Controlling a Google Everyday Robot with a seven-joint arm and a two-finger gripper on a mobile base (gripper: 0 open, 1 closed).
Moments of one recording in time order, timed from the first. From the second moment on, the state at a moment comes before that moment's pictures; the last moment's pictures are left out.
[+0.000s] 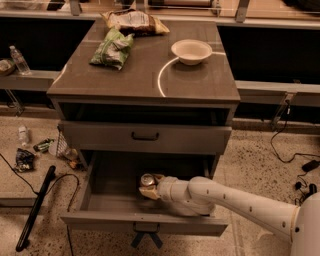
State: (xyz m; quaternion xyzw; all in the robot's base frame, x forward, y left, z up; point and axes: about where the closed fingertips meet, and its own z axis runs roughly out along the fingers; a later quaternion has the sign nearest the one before) arm 0.590 0.045 0.420 -0.40 0.75 0.29 0.44
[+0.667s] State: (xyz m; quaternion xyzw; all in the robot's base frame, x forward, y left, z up) arm 0.572 0.023 0.462 -0.36 0.75 0.28 0.48
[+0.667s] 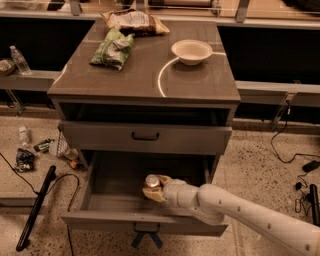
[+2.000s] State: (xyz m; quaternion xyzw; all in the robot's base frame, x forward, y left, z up) arm 0.513 -0.087 0.732 -0.33 0.73 0.26 0.54
